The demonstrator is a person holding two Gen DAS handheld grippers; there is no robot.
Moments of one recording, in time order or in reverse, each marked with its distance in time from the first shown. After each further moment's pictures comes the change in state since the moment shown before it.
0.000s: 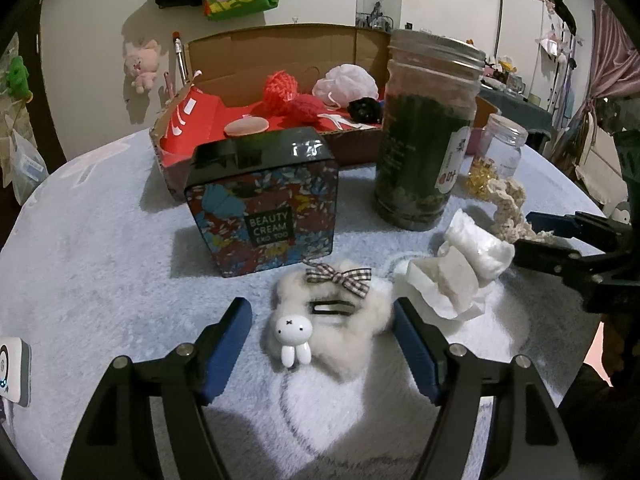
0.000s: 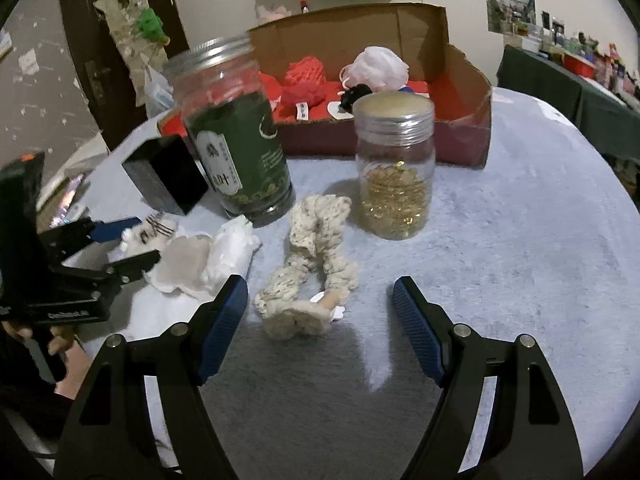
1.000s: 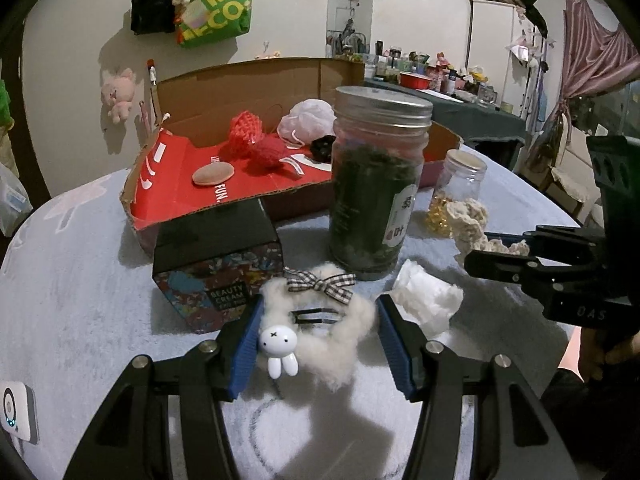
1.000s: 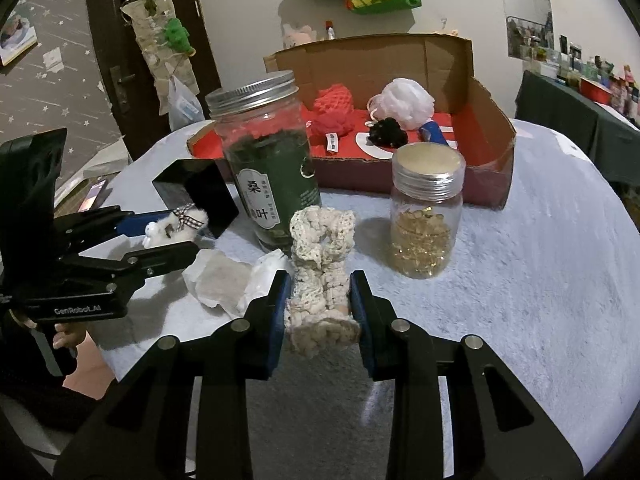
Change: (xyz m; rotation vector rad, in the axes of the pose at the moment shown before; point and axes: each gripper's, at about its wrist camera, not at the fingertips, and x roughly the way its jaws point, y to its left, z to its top) left arm -0.015 -0.022 0.029 0.054 -0.078 -0.072; right arm -0.016 0.010 0.012 -0.039 -0.069 0.098
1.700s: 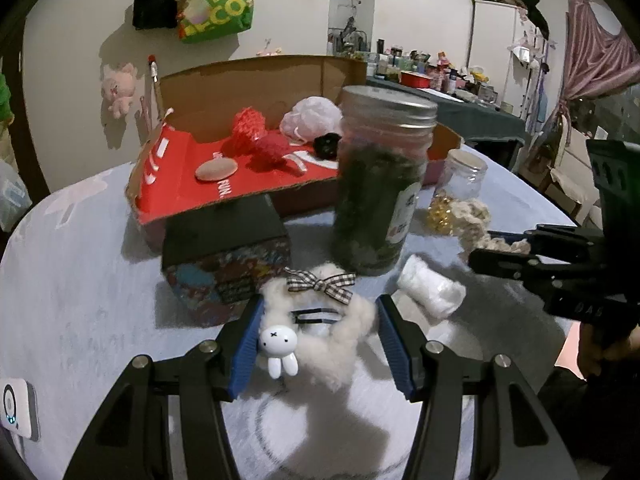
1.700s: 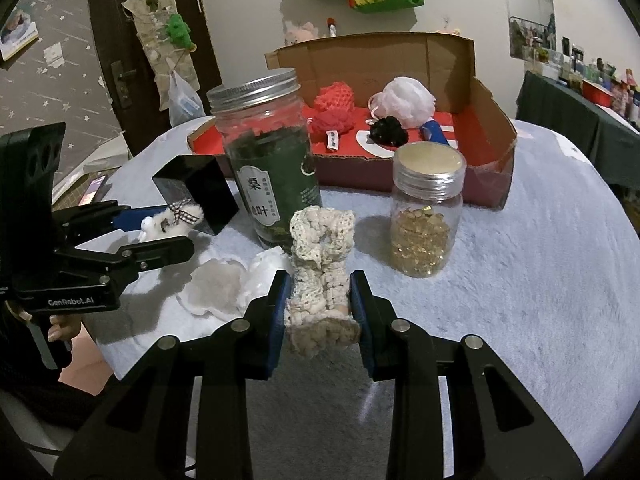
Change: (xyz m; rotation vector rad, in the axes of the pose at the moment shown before) left arm -0.002 0.007 -0.003 -0.016 0.010 -0.003; right arm -0.002 -0.003 -0.002 -0.006 0.009 -0.008
